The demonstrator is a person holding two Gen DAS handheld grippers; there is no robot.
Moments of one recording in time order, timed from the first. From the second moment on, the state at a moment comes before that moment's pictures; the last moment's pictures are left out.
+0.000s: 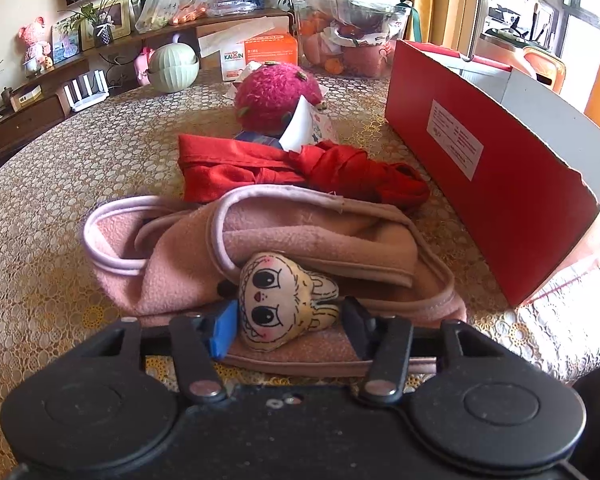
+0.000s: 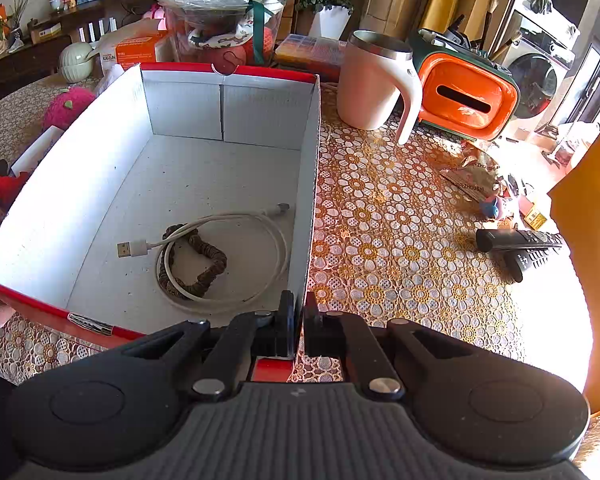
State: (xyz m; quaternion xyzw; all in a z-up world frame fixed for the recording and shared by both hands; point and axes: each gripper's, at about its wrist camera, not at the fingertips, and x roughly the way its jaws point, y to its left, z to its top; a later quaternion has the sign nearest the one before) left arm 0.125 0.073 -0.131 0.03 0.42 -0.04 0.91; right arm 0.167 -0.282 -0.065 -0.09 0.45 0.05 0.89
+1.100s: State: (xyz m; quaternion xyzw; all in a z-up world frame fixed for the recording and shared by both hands) left arm 0.128 -0.005 -0.022 0.03 0.35 -0.18 0.92; right arm 0.167 -0.285 -0.065 -0.09 0.45 0.05 0.89
